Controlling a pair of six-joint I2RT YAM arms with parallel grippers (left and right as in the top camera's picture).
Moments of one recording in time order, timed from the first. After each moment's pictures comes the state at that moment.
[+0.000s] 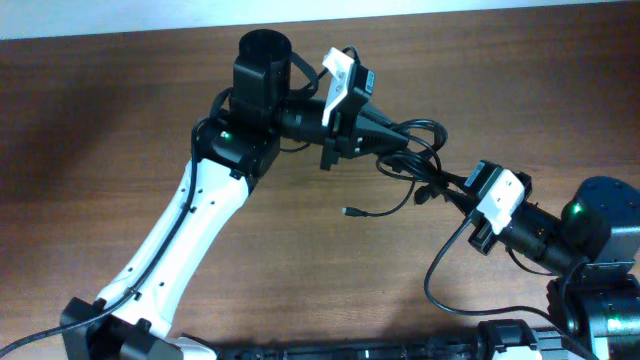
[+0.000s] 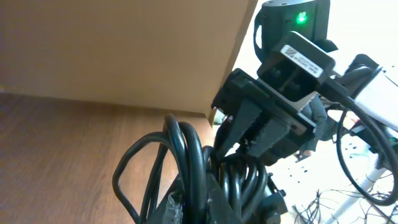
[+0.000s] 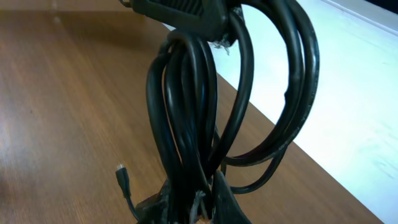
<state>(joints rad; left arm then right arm) -0.48 1.59 1.45 -0.14 1.32 0.06 -0.01 0.70 0.96 -0.68 -0.75 -0.59</state>
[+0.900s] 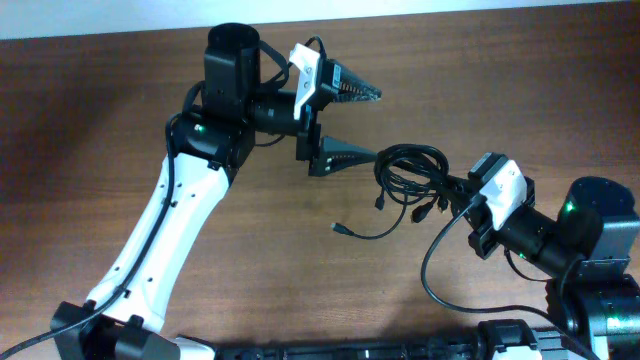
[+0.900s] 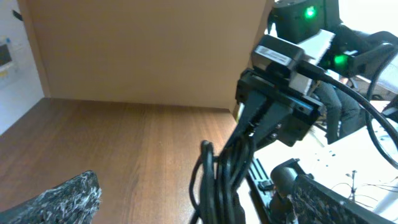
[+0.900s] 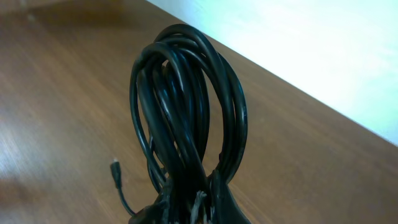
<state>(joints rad) -0.37 1.58 1.45 -0.24 1.35 0.25 -0.01 0.70 0.96 -0.78 -0.63 -0.43</state>
